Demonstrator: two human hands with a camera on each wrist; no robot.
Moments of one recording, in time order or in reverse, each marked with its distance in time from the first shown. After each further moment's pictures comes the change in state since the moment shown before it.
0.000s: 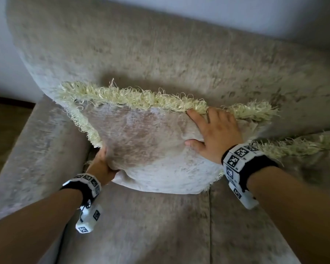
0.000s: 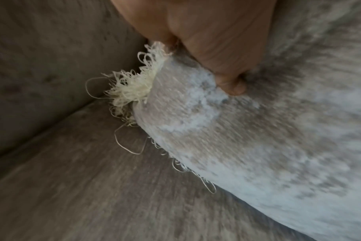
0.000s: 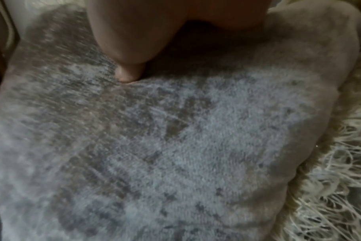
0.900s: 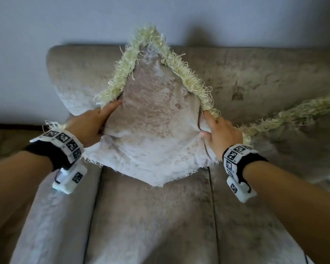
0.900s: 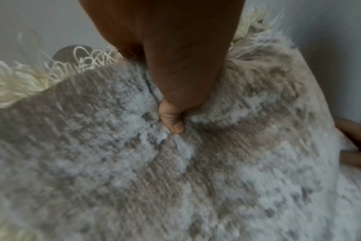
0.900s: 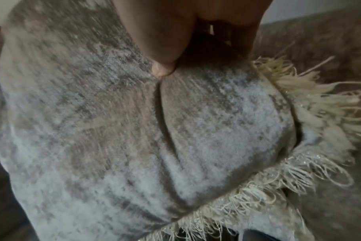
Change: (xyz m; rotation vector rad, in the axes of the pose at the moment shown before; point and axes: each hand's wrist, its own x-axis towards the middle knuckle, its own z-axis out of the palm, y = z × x) left_hand -0.018 0.222 -0.161 0.829 -0.111 0.266; right_hand -0.093 0.025 -0.035 0.184 -0.078 0.378
